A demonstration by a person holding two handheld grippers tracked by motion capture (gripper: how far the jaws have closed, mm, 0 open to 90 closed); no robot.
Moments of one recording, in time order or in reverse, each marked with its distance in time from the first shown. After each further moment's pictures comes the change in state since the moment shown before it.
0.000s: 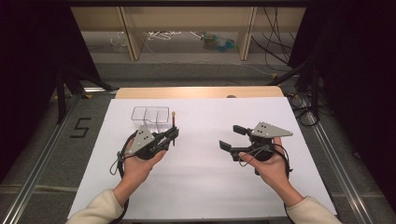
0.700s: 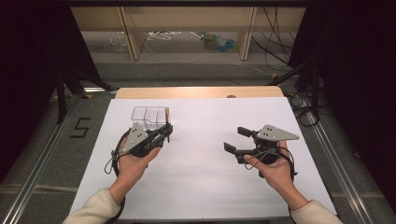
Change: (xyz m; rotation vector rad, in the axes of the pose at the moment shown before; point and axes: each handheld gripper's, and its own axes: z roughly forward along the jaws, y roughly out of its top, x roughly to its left) left arm 0.014 0.005 -0.007 -0.028 0.037 0.041; right arm -0.001 -0.005 -0.013 -0.025 -0.001 0.004
